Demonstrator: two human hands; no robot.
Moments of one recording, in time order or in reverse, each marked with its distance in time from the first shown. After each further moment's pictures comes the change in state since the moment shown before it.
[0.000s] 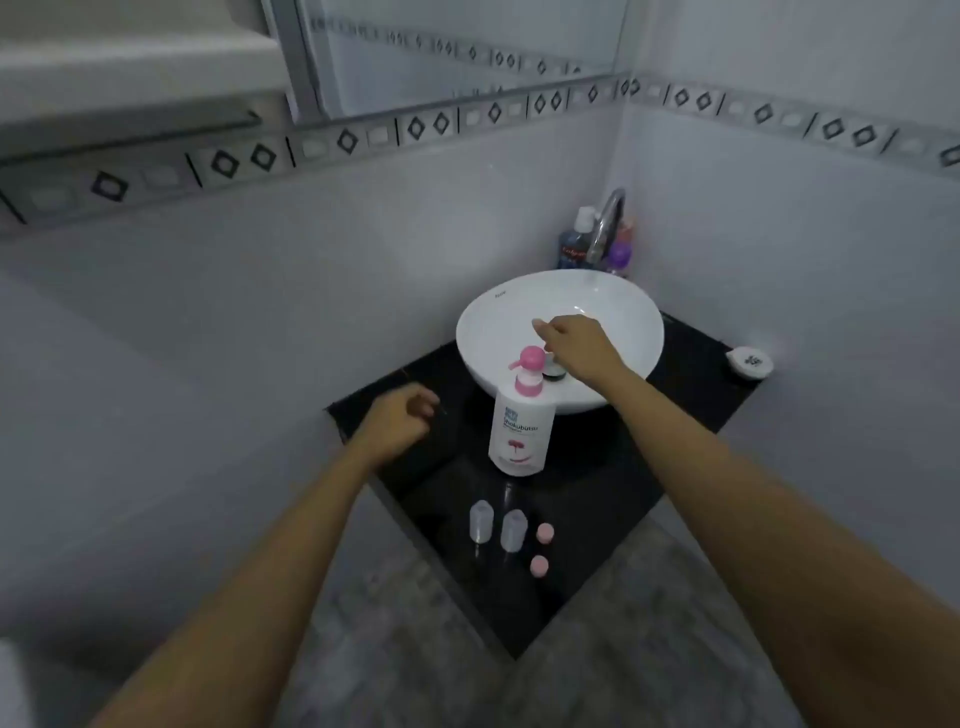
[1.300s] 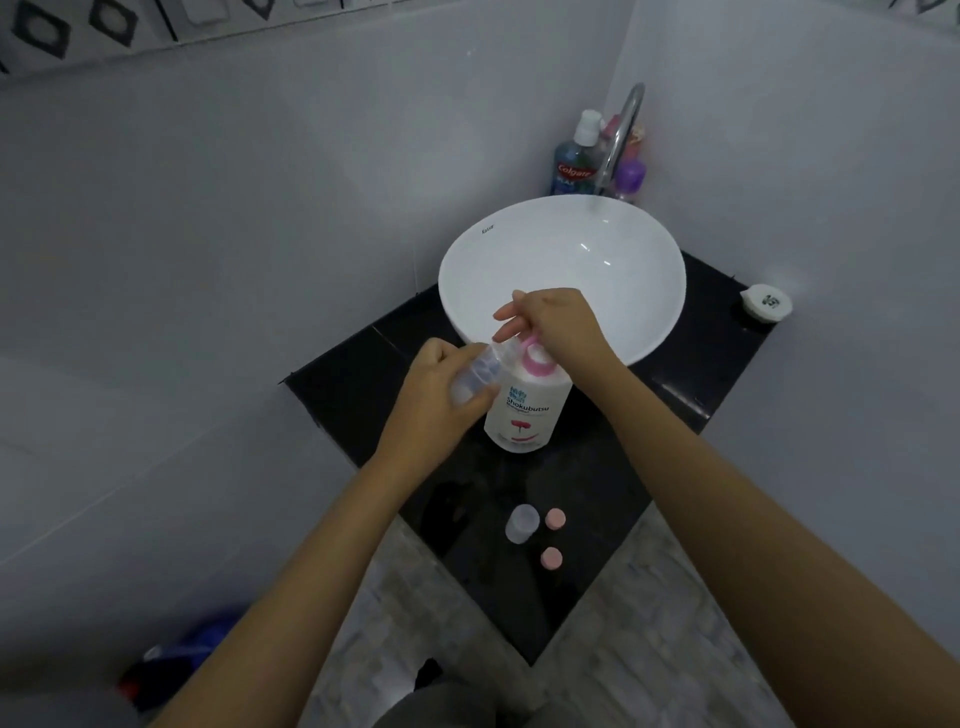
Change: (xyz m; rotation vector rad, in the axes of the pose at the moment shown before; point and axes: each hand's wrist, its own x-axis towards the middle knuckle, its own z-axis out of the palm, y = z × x) left_hand 0.024 0.022 0.042 0.055 0.083 0.283; right_hand 0.021 -0.008 0.051 0.519 -0.096 0.234
